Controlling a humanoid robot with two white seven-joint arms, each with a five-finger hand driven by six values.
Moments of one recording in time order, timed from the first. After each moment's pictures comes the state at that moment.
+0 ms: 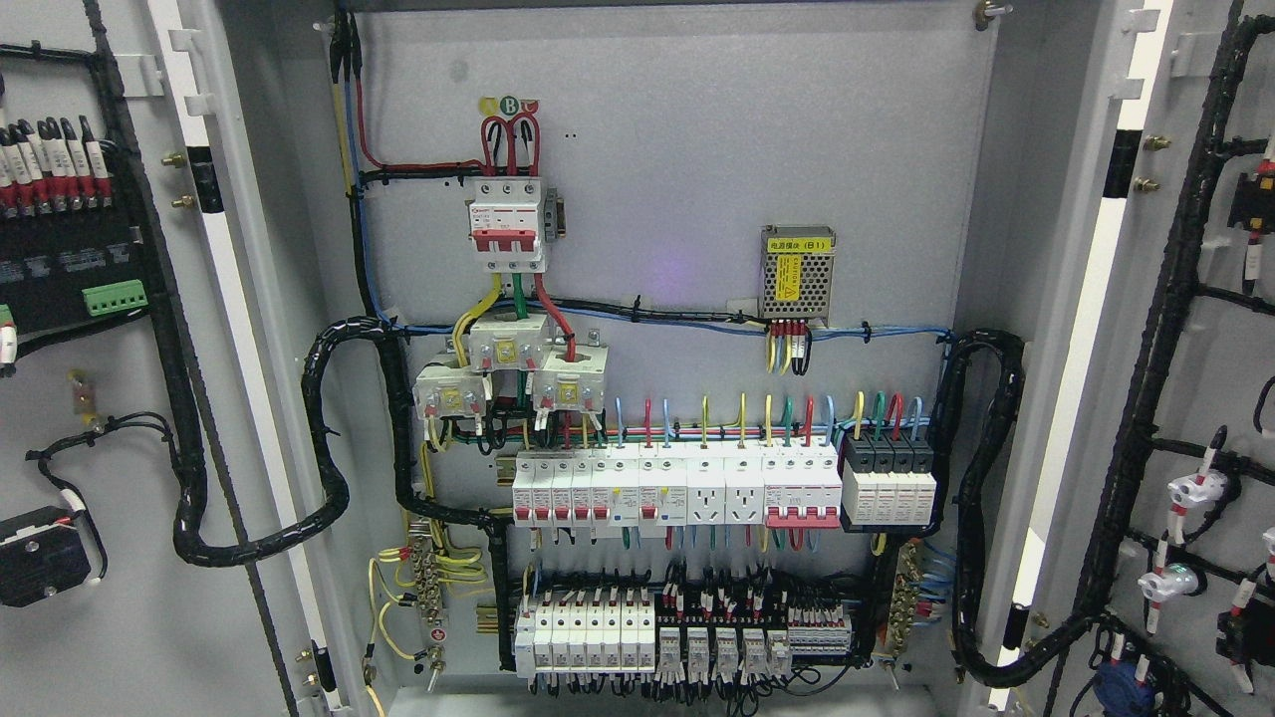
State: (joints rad) left arm 0.14 0.49 0.43 -1.55 0.60 -0.42 -0.14; right arm 0.30 -0.68 -0.31 -1.73 -1.12 -0.64 0.80
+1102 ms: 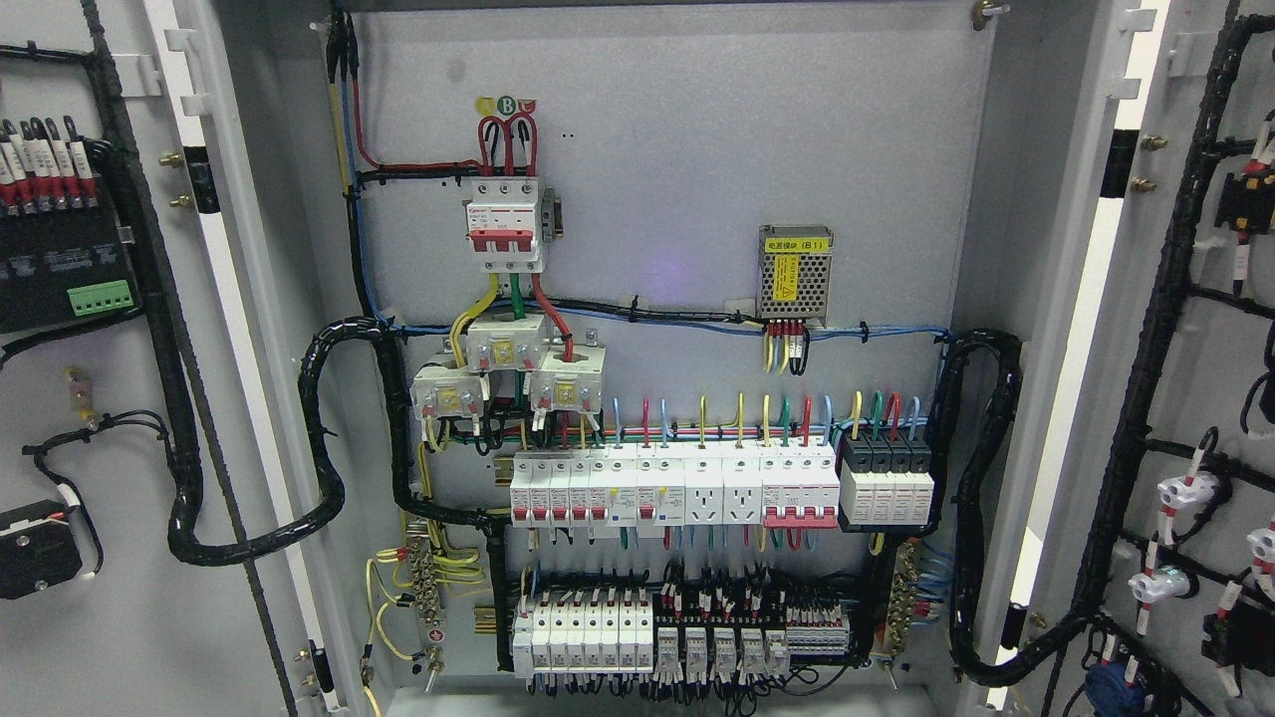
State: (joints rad) left arm 0.09 0.50 0.44 -1.46 0.59 -0.42 -0.14; right arm 0.35 -0.68 -0.20 -1.87 -1.12 -0.65 0.80
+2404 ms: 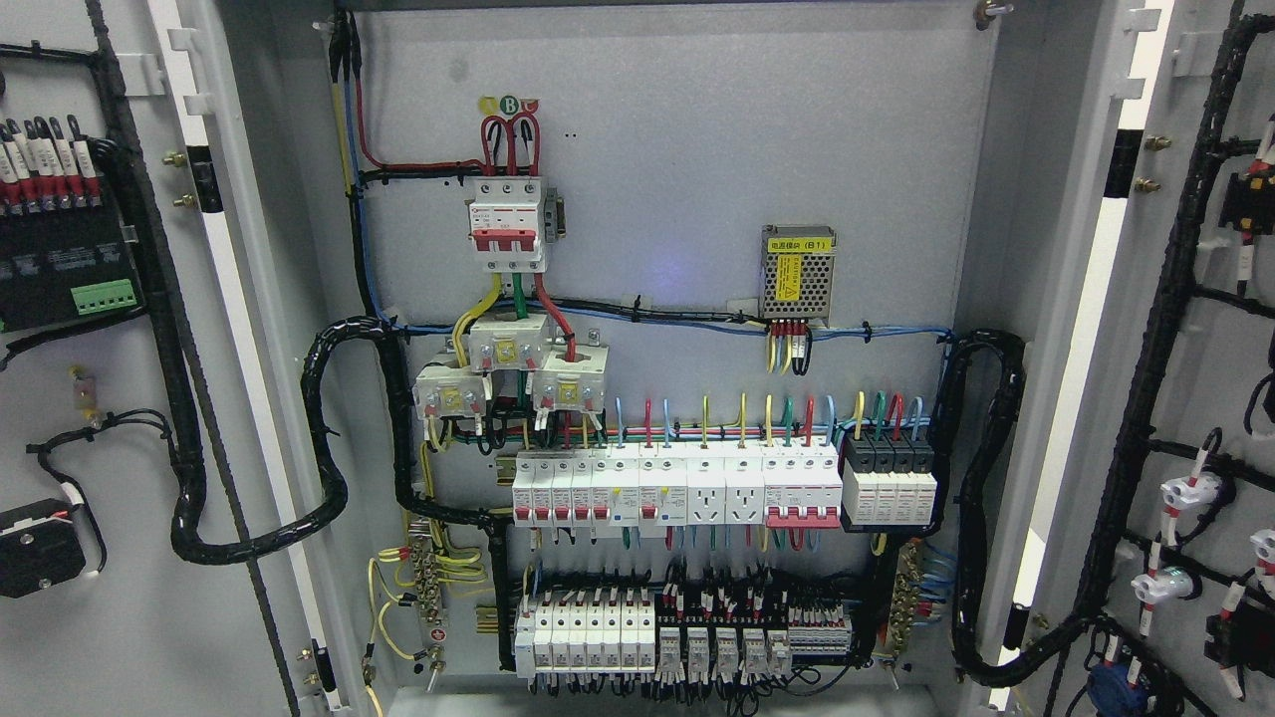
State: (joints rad) left arm 0.20 0.50 0.34 -1.58 0.60 -0.44 -0.15; right arm 0.49 -0.60 0.09 -1.90 -0.92 -0.65 0.67
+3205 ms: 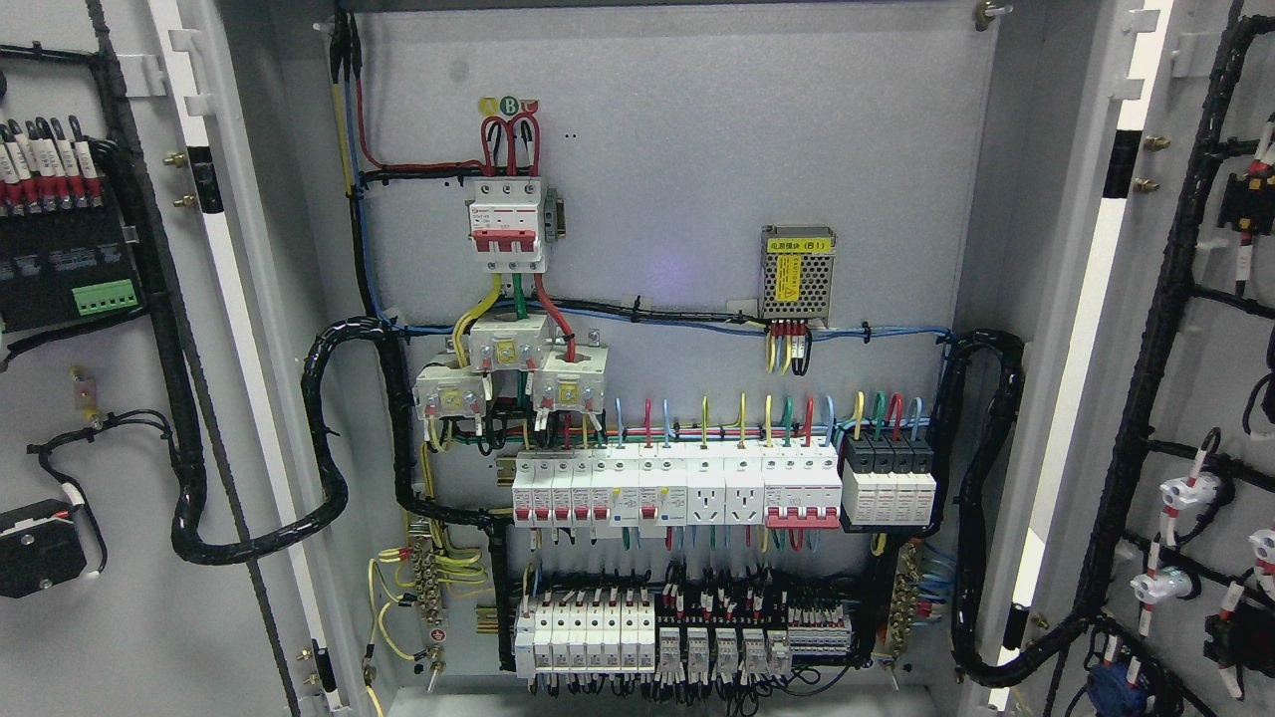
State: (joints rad) left arm 0.37 0.49 0.08 -1.67 0.50 -0.45 -0.14; right arm 0.65 -0.54 0.20 -1.76 -0.86 -0.70 0.66
